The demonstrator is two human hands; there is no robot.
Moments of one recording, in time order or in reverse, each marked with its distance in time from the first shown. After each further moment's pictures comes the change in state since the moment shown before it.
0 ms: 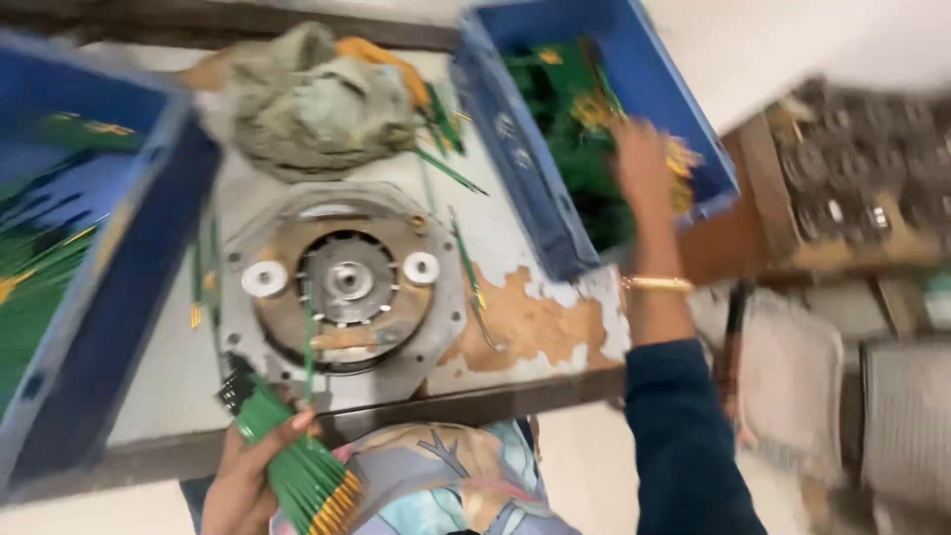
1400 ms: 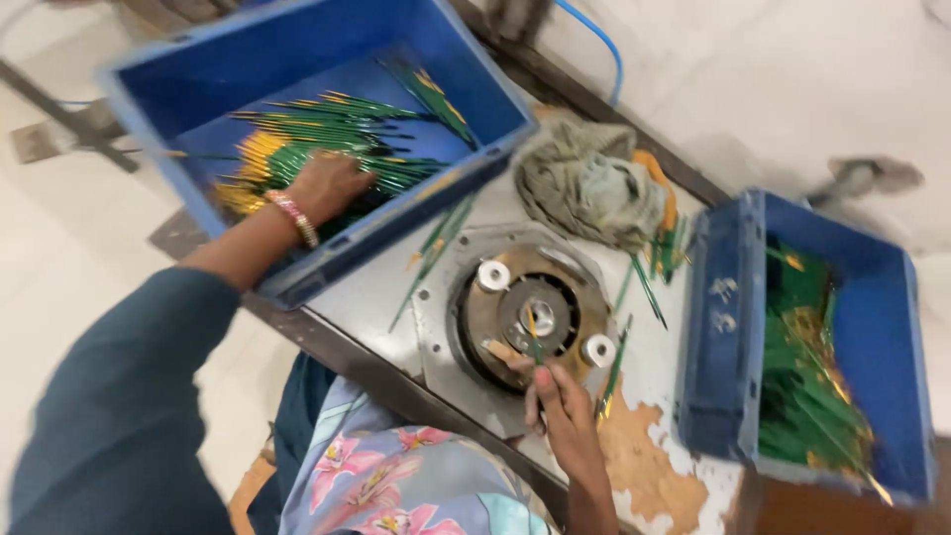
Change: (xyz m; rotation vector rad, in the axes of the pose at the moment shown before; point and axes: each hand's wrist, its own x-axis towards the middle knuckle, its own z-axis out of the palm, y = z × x) left_hand 0.187 0.210 -0.114 2.163 0.186 1.000; right_hand -0.062 -0.350 -0.036 1.298 -0.782 0.461
